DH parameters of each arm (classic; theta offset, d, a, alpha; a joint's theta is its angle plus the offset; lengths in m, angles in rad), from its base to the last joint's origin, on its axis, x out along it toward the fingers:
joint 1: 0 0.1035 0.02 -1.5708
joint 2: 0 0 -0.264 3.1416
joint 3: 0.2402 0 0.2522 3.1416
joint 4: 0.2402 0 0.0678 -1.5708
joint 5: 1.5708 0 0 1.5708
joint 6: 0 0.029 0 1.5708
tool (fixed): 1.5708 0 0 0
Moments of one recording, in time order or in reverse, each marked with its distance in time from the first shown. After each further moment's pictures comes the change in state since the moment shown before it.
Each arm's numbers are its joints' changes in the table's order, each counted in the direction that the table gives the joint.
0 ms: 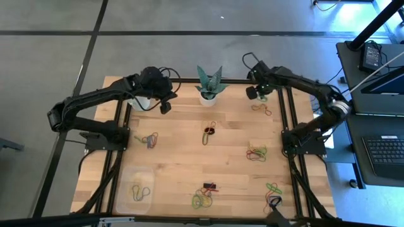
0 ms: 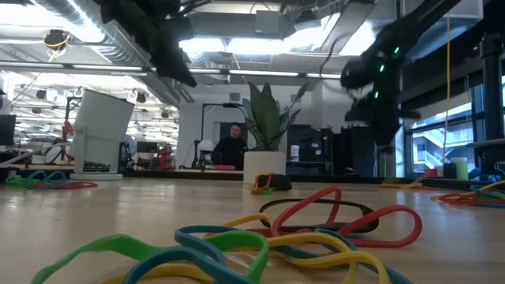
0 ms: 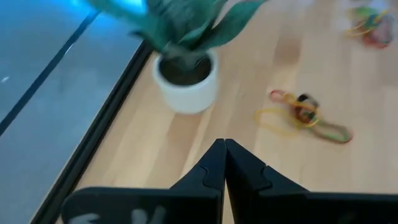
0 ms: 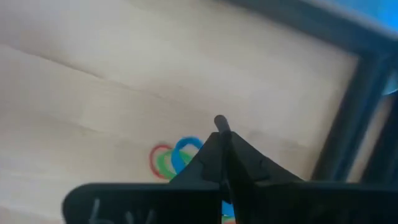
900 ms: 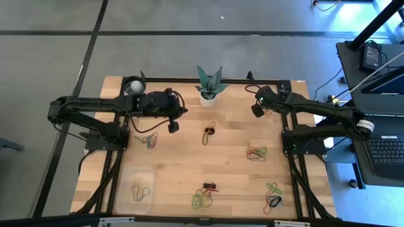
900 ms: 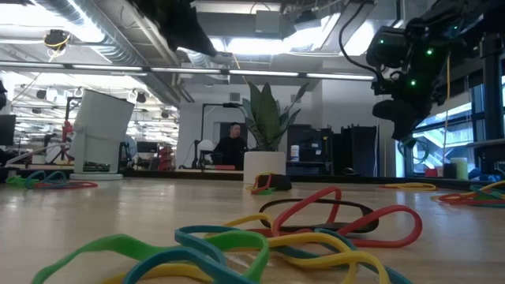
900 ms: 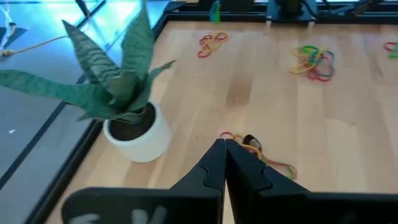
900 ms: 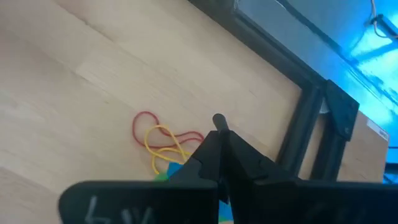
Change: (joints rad) left arm -0.432 0.000 0.000 -0.148 -0.344 -0.171; right arm 0.326 -0.395 -0.368 -0.150 0.355 -0.025
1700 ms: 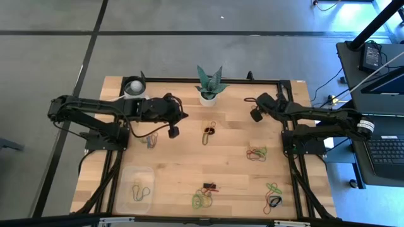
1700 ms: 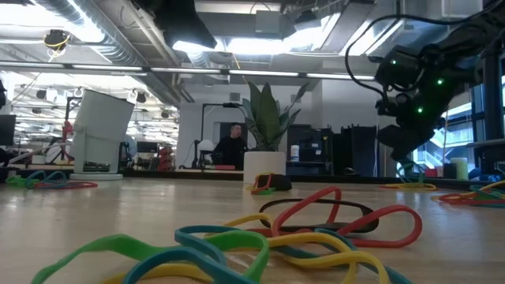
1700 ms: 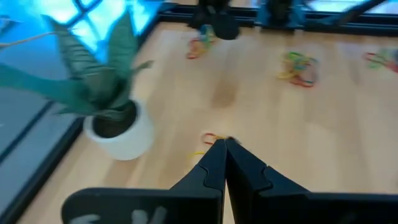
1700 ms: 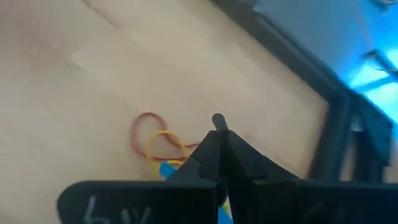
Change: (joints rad) left arm -0.084 0.000 0.000 0.000 -0.067 -0.093; right arm 0.000 -0.004 -0.257 -0.392 0.044 -0.124
